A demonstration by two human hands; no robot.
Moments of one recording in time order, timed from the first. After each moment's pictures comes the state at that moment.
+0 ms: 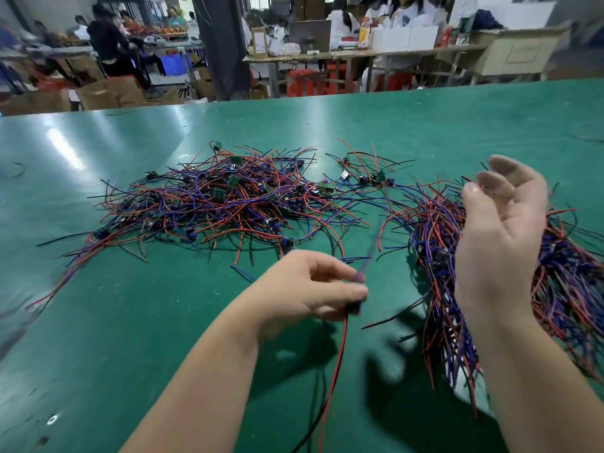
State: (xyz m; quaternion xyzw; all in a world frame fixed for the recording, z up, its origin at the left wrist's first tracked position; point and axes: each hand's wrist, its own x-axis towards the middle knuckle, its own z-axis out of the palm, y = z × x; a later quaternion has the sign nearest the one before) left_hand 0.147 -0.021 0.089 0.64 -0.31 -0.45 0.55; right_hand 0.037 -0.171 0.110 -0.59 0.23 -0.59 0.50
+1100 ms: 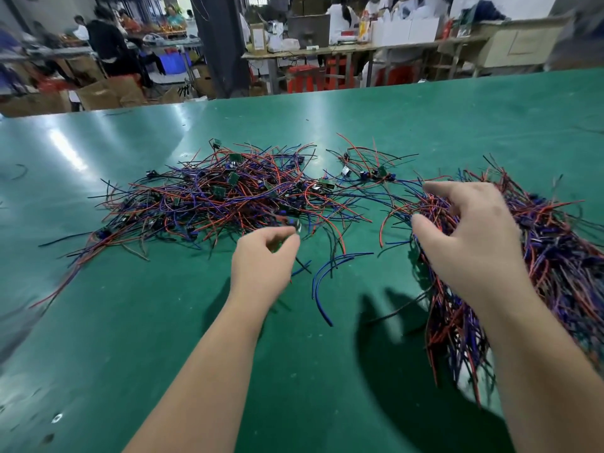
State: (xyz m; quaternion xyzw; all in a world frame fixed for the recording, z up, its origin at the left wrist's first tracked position) left_hand 0.185 -0.026 0.059 0.82 -0.19 -0.03 0.54; right_hand 0.030 -0.175 0.111 -0.84 0.35 -0.34 0.23
